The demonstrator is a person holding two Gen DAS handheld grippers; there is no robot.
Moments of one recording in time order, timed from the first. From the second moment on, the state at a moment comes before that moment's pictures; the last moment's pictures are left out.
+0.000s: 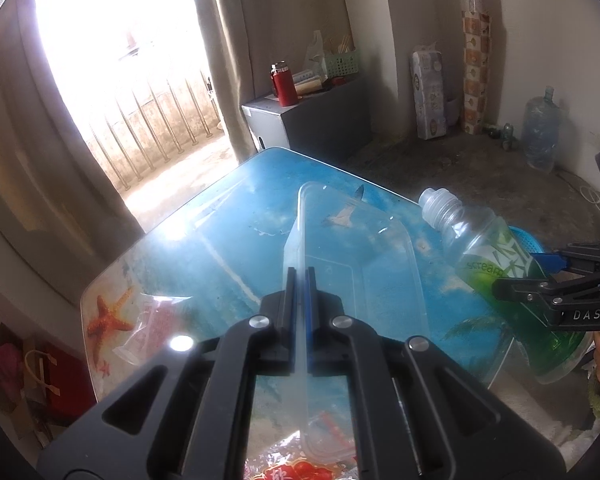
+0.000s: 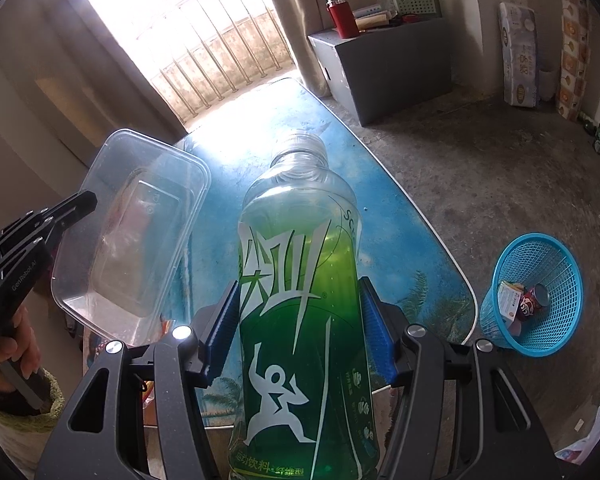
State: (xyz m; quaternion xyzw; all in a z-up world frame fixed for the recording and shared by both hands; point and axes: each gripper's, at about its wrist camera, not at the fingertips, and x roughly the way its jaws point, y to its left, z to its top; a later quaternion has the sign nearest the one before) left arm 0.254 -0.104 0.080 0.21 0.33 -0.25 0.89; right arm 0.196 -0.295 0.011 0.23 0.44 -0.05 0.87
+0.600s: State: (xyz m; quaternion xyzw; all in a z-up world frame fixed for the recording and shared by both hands) left arm 0.234 -0.142 0.088 0.23 0.31 -0.29 0.88; right arm 0.162 -0.321 0.012 0.26 0.42 -0.08 0.87
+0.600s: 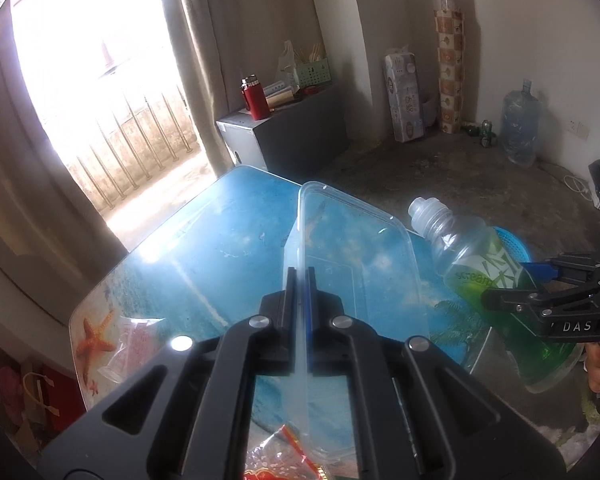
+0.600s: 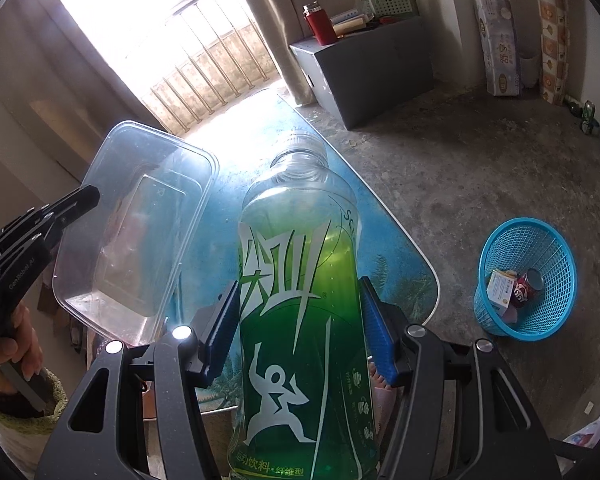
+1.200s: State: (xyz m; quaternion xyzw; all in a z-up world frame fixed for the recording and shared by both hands) left arm 0.193 -0.276 0.077 0.25 0.32 -0.40 0.82; right arm 0.062 -0.416 -0.013 0.34 0.39 -0.19 0.84
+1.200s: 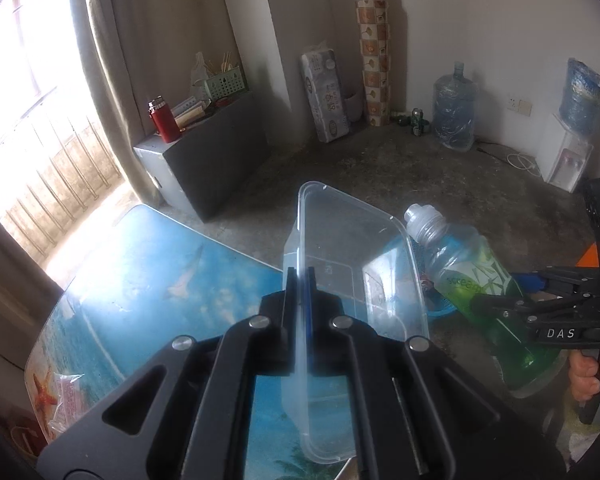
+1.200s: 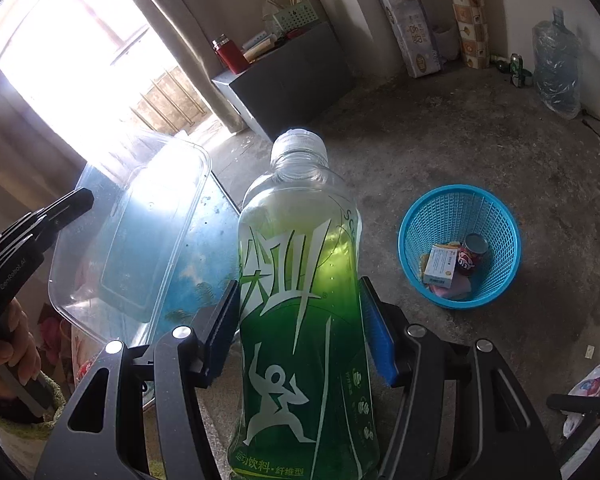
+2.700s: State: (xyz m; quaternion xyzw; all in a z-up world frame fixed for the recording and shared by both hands) left arm 0.214 -0.445 -0.033 0.23 0.48 -0.48 0.70; right arm 0.031 -0.611 -0.223 0.54 0.43 -0.33 0.65
